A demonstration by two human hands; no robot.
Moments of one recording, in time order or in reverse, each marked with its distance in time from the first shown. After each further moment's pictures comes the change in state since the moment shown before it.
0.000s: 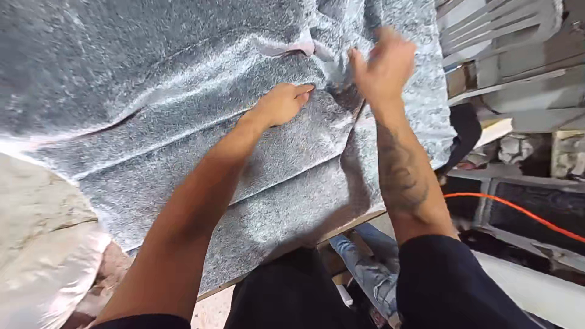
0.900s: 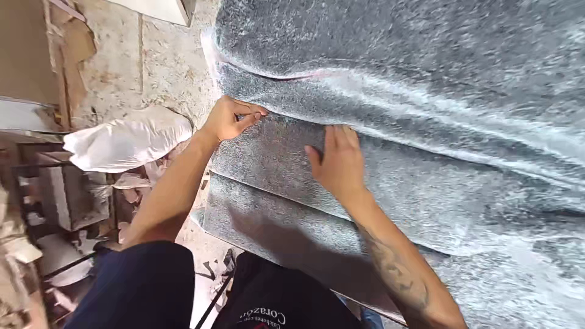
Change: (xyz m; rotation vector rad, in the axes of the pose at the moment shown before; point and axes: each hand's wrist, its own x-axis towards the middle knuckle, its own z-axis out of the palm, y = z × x) left_hand -0.390 -0.197 -0.052 0.054 0.635 -0.235; right_hand -0.160 -0.288 0.102 0.318 -0.293 -0.820
